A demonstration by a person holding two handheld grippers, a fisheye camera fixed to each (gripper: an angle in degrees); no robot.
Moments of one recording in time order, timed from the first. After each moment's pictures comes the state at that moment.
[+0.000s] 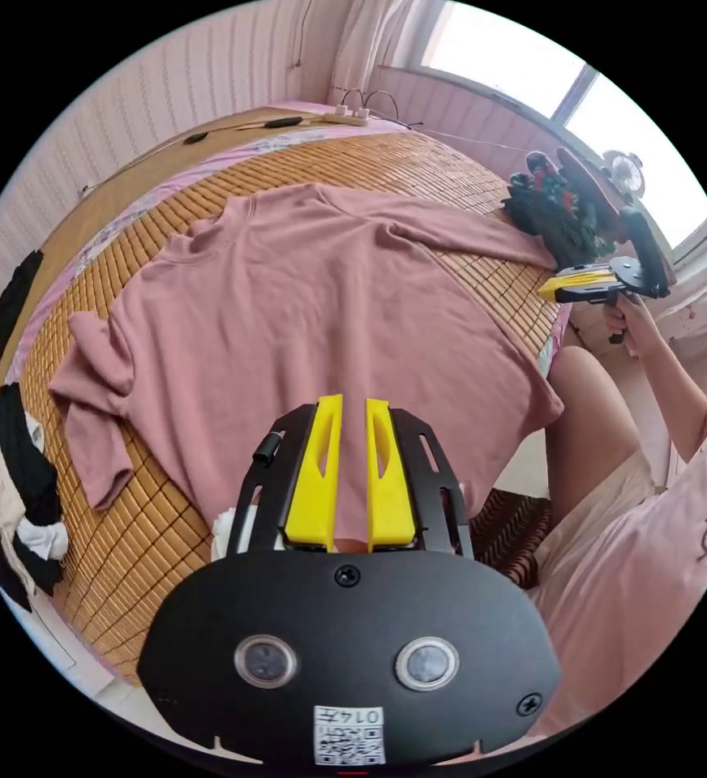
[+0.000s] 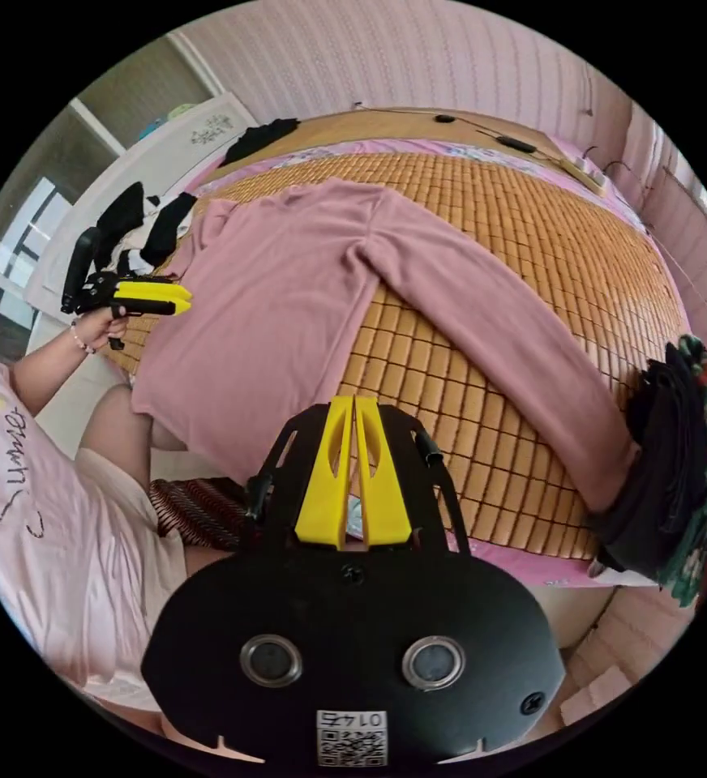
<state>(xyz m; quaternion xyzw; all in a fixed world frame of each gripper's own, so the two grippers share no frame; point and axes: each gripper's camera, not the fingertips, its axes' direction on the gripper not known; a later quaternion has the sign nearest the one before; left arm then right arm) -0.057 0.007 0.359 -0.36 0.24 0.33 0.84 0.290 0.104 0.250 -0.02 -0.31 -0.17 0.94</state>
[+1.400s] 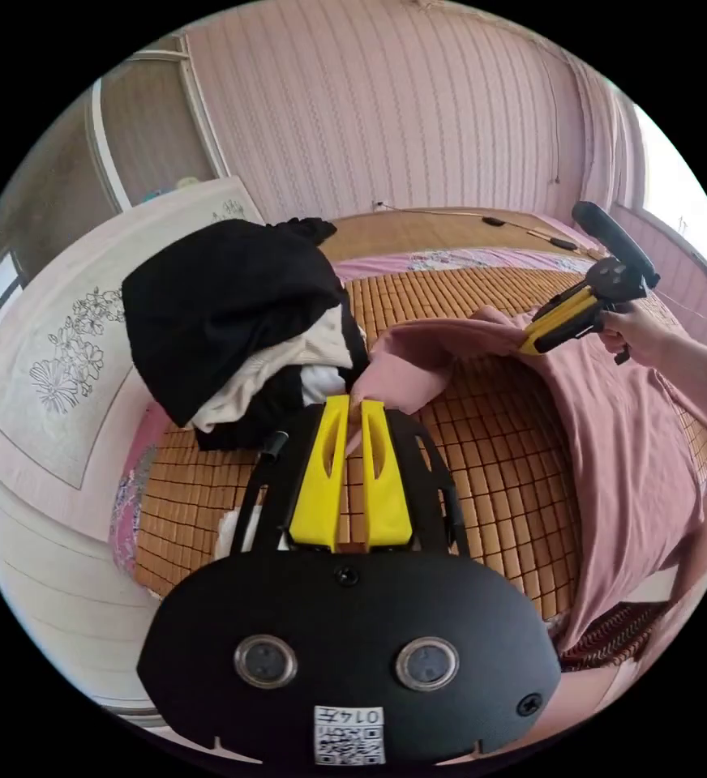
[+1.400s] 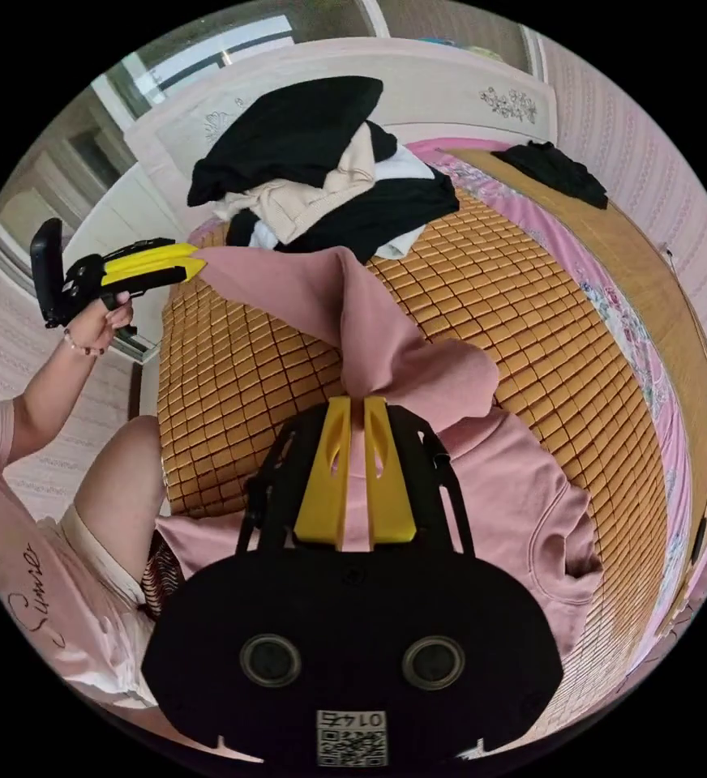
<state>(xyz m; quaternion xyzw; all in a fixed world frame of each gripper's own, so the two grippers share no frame) -0.413 -0.029 0.283 -0.09 -0.04 0.15 0.98 -0.125 -0.079 0.401 0.08 -0.30 -0.52 0.80</state>
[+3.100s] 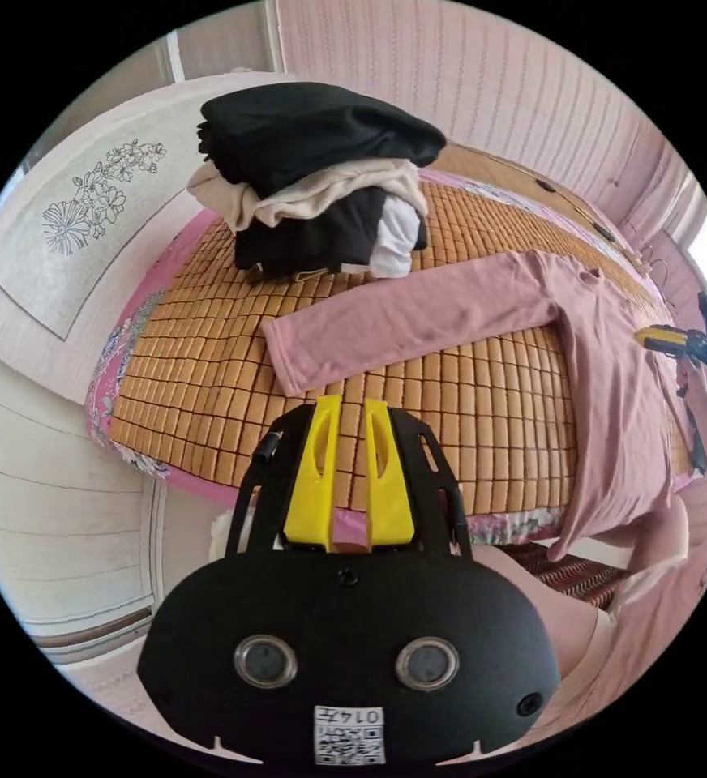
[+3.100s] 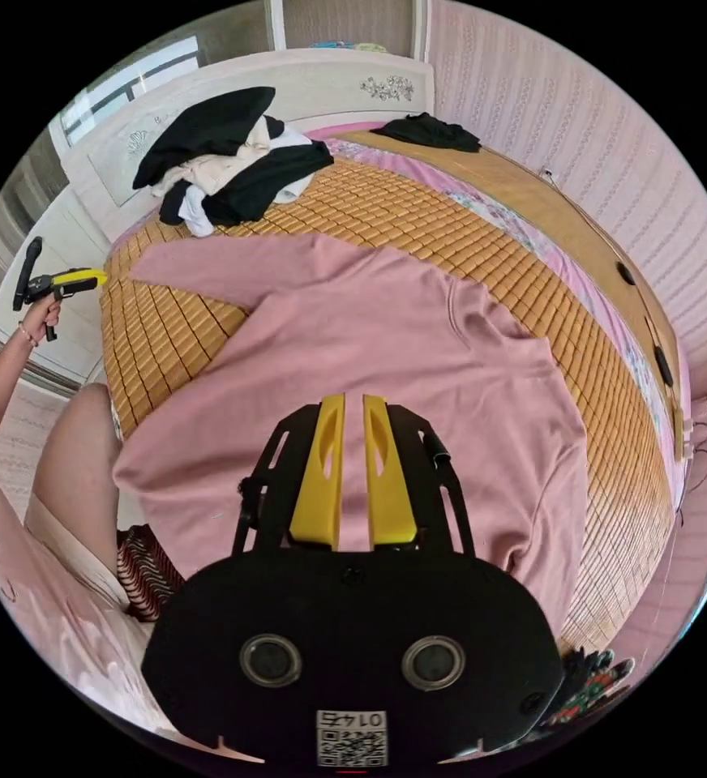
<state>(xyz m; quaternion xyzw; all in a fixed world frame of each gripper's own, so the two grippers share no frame) -0.520 0.044 0.299 -0.29 0.03 0.05 0.95 0.083 0.037 0.544 0.03 -0.15 -0.33 0.93</state>
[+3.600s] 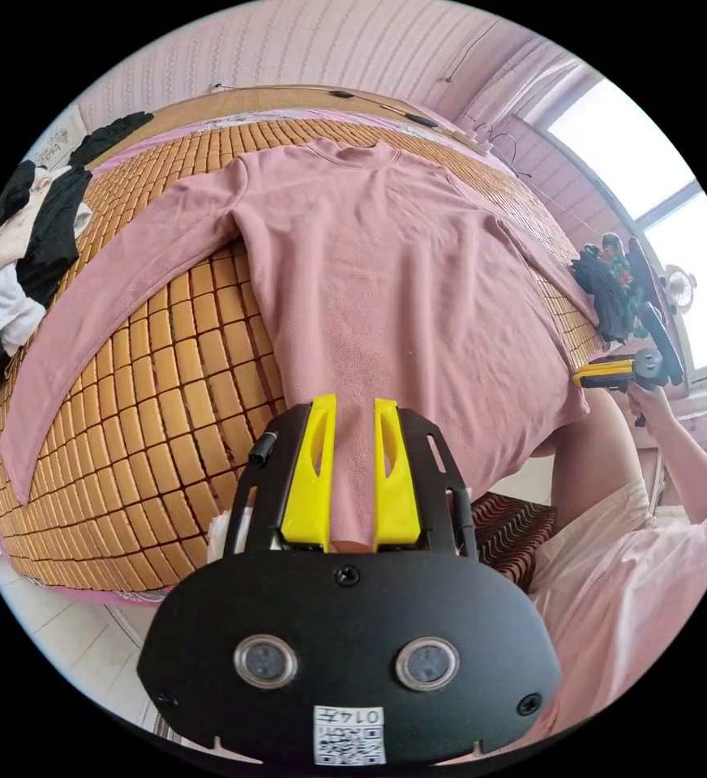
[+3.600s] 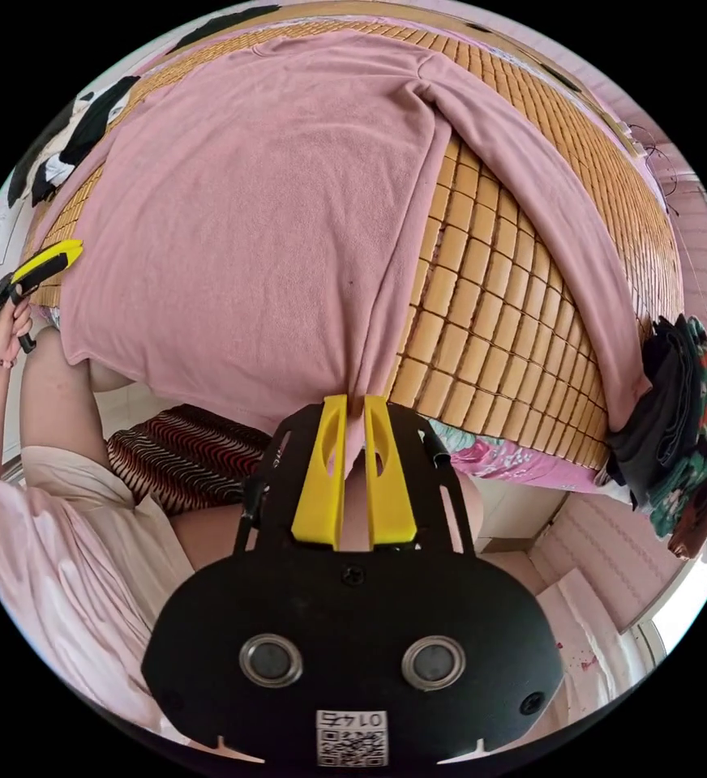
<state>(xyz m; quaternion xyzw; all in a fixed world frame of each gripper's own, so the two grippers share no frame) -0.320 0.073 0.357 -0.38 0.21 0.18 0.88 0.223 0.191 0.597 -0.21 -0.12 -0.14 0.96</state>
